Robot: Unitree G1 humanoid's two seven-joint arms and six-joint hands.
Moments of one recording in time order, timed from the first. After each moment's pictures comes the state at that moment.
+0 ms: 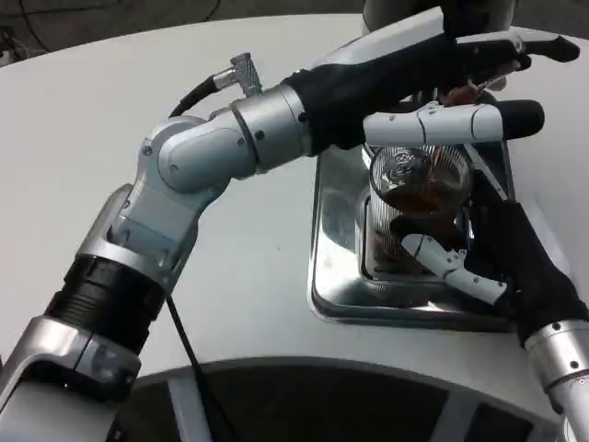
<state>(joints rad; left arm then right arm) -1.14 0.33 -0.26 0.55 0.09 -0.42 -0.66 -0.31 -0.24 0.00 0.11 -0.21 -0.20 -0.01</state>
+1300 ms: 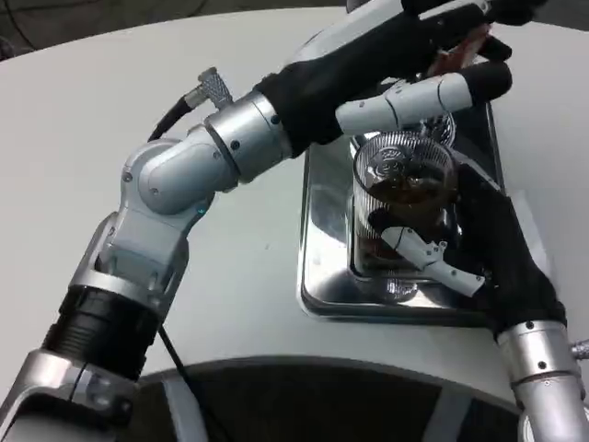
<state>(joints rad) -1.04 0.29 -0.16 0.48 0.04 -0.41 -0.59 -0.33 -0.14 0.04 0.12 -0.29 -0.20 -0.16</state>
